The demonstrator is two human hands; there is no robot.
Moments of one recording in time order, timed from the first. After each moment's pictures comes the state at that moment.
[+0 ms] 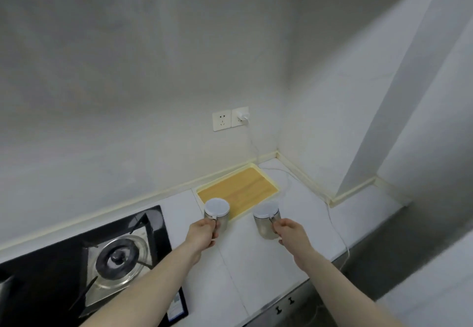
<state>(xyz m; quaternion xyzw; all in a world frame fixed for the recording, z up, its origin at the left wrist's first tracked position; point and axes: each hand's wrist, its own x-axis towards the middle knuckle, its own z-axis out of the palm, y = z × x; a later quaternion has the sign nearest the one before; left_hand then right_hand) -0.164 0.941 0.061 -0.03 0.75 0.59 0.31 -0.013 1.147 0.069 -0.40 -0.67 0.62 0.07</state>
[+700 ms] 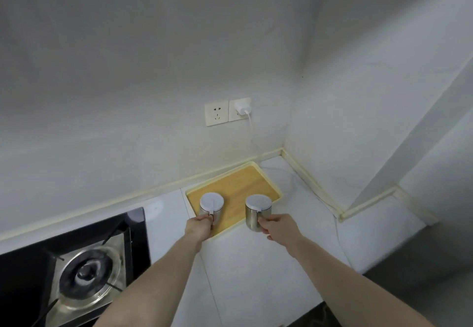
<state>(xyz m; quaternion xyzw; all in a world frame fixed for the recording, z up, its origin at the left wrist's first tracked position) -0.265 1.040 -0.022 -0.15 0.75 0.57 0.29 -0.130 1.241 0.032 -0.39 -0.72 0.57 -0.04</state>
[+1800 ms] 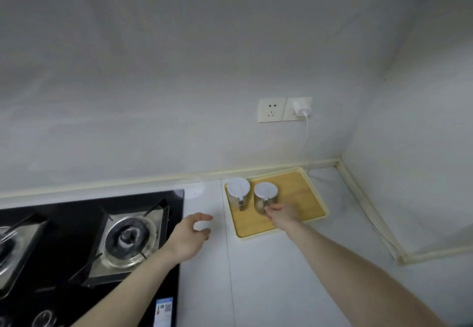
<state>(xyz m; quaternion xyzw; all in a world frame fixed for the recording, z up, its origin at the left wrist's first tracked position) -0.243 0.936 0.036 -0.03 0.85 0.47 0.24 -0.265 1.228 -0.035 -0.31 -0.78 0.54 -0.11</state>
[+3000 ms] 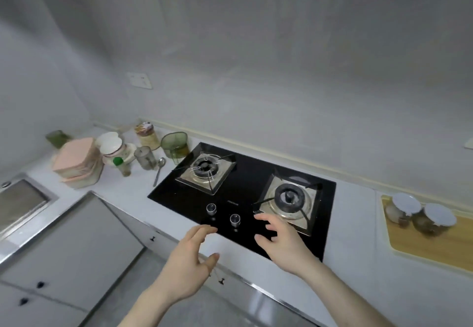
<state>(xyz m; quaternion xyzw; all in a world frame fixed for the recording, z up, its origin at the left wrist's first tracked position) 0.068 0.614 0.105 -0.12 0.93 0.35 -0.01 -0.062 0.841 0.097 0.20 -0.83 0.48 -0.22</state>
